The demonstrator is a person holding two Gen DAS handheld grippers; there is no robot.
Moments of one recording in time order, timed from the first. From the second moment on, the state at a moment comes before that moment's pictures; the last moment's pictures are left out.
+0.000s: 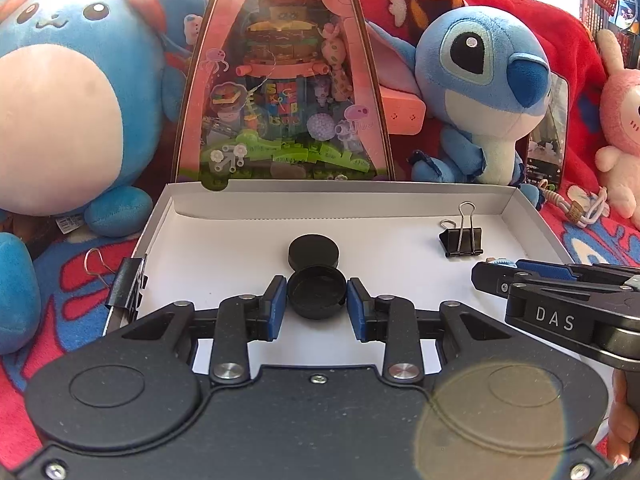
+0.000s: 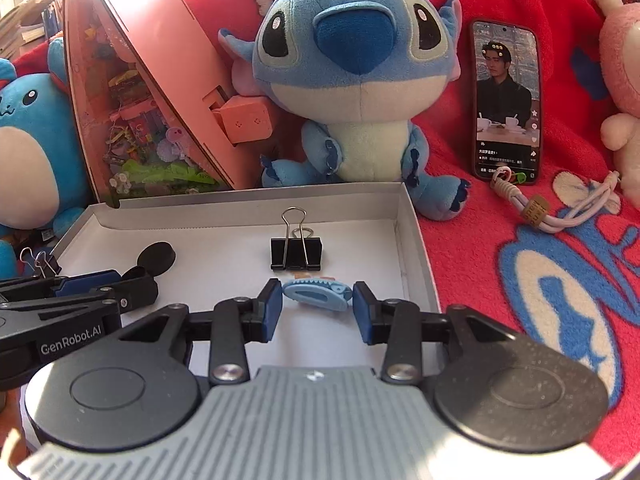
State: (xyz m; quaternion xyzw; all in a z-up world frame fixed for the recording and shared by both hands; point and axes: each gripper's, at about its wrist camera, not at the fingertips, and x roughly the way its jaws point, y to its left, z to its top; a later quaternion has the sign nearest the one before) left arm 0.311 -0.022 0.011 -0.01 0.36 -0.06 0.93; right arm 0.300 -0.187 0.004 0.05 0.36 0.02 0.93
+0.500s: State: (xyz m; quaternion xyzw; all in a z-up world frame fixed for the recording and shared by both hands) left arm 0.311 -0.023 0.010 -0.01 0.36 -0.06 0.93; right arm 0.300 -0.184 0.004 0.04 0.36 0.02 0.93
